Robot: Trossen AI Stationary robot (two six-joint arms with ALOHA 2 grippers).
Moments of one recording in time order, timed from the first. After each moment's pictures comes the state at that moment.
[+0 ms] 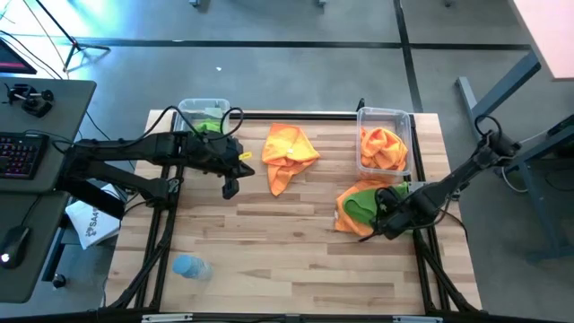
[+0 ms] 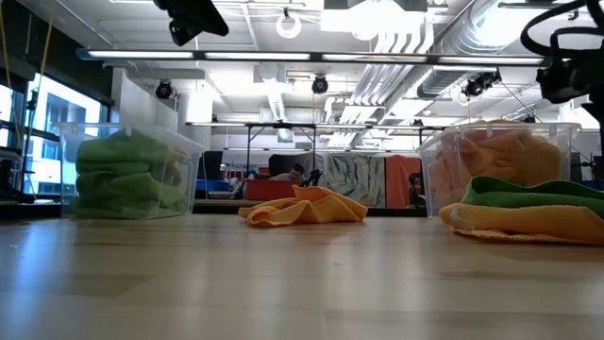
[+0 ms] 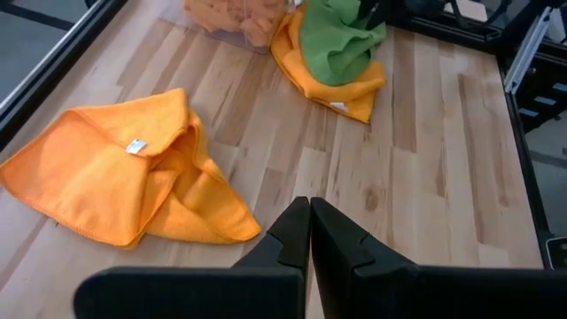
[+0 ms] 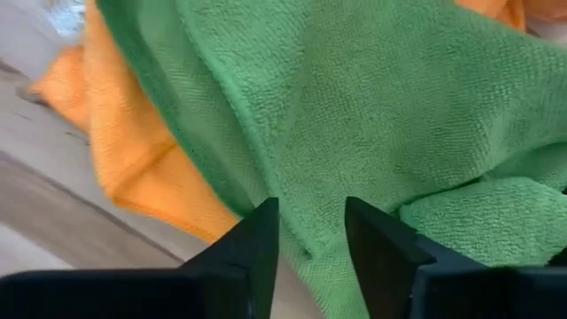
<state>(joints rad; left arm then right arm) 0.05 1.13 1.12 -0.68 -0.04 -0.21 0.60 1.09 0.65 -1.07 0.23 1.59</state>
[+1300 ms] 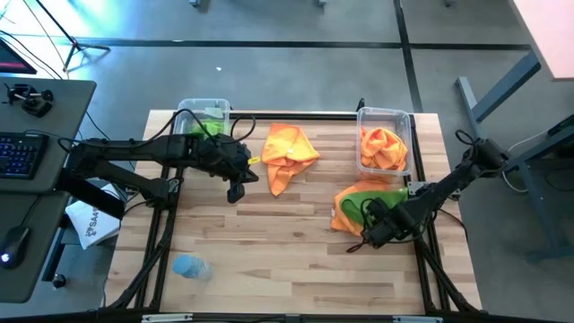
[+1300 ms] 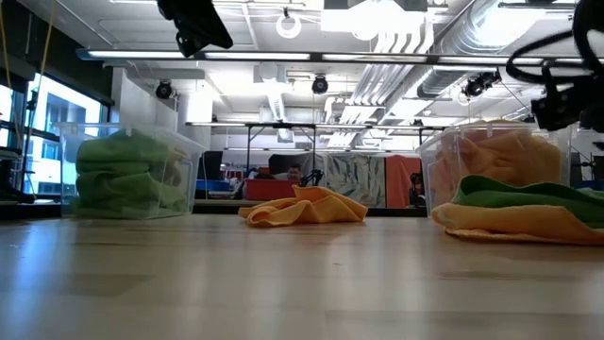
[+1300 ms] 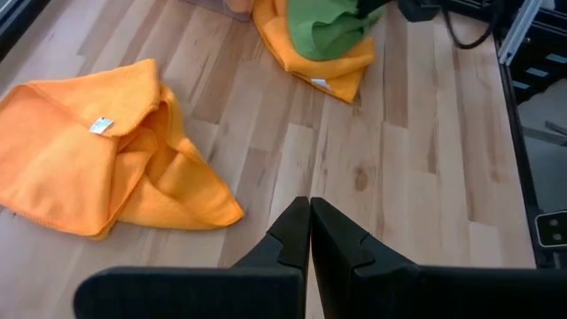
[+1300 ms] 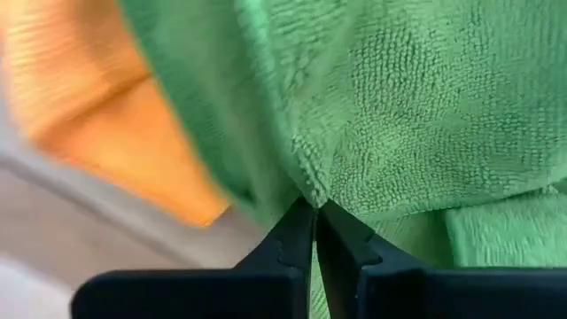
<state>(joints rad) 0.05 1.21 1.12 -0.68 0.02 -0.21 0.60 1.35 0.67 -0.92 0.13 1.54</state>
